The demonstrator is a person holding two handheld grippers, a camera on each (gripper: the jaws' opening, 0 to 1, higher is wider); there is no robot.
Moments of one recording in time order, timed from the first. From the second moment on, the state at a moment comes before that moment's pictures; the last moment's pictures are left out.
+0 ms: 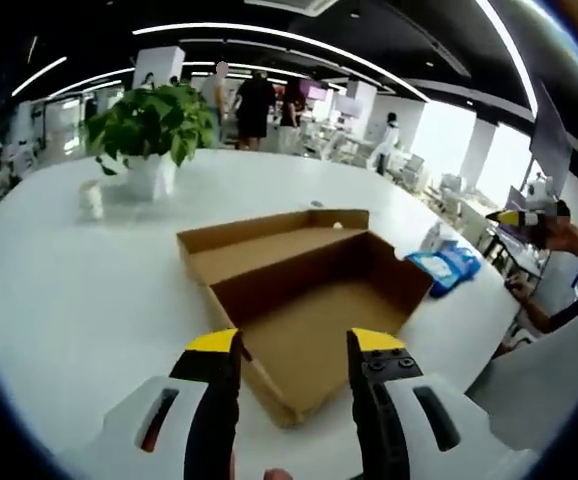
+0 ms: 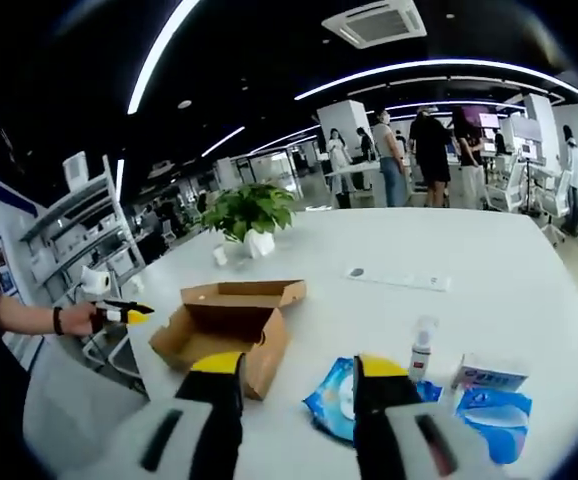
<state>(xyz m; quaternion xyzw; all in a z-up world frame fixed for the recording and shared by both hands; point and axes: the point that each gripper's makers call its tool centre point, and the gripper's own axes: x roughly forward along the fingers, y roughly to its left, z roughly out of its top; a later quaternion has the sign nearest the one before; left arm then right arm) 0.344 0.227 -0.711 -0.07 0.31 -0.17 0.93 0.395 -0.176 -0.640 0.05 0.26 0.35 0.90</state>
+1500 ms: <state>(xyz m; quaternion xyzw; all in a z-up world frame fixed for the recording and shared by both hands) 0.351 0.229 -0.784 -0.09 0.42 -0.05 0.90 0.348 -0.149 -0.681 0.07 0.31 0.36 0.88</state>
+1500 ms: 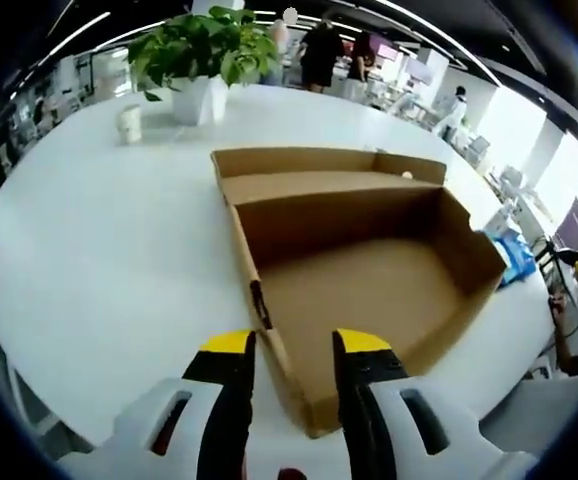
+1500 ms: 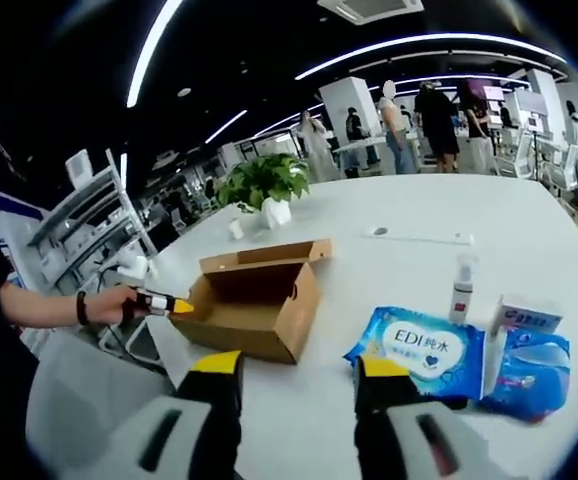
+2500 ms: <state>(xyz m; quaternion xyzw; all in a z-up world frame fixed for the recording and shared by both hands) 0.348 0.252 -0.795 -0.06 0.44 -0.02 0.90 0.379 -0.081 -0.692 0.07 0.32 0.40 0.86</state>
